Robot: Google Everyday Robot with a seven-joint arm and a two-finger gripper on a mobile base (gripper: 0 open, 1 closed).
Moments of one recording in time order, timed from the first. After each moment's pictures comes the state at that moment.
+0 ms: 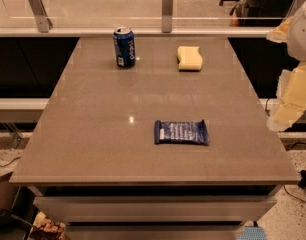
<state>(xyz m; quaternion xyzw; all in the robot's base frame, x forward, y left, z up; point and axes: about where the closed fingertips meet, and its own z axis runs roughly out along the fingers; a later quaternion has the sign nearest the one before) 0.438 -0.214 0.984 -0.60 0.78 -0.04 0.17</state>
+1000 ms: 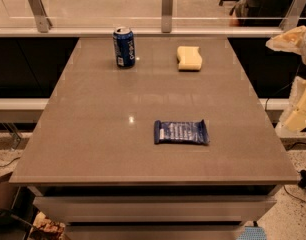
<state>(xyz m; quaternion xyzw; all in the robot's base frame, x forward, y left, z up) 0.434 -0.220 0.973 -0.62 0.75 0.04 0.23</state>
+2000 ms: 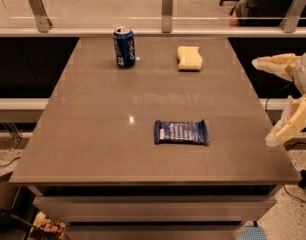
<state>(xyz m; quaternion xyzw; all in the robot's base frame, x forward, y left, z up) 0.451 -0.215 0.925 -0.62 0.68 0.17 0.33</state>
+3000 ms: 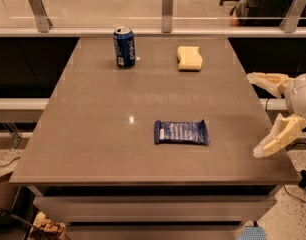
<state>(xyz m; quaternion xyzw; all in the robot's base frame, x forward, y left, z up) 0.454 -0.212 0.886 -0.59 0.66 0.22 0.40</state>
